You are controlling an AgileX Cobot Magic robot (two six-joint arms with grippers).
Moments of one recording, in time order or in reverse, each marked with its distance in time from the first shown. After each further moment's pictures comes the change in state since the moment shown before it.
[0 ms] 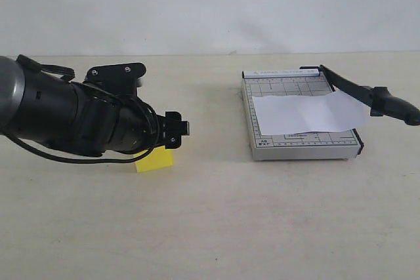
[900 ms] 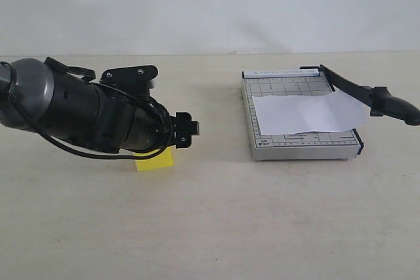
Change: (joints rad) left arm 0.000 0.081 -0.071 0.000 0.023 -0.002; right arm 0.000 0.000 0.000 0.001 0.000 0.000
